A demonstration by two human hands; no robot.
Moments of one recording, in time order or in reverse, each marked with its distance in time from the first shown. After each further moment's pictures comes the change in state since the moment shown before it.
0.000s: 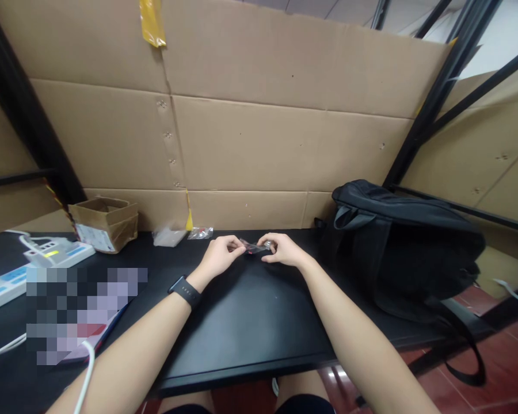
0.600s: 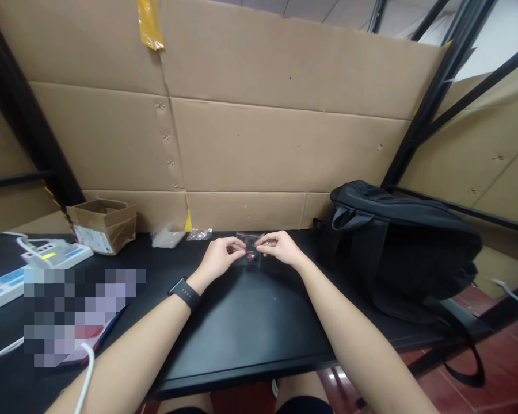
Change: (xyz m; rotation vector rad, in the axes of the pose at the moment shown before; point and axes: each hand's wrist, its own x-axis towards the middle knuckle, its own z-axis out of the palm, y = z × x) left_hand 0.000 -0.001 0.001 0.004 -0.010 0.044; right_hand 0.004 -0.007 0.008 0.320 0.071 0.141
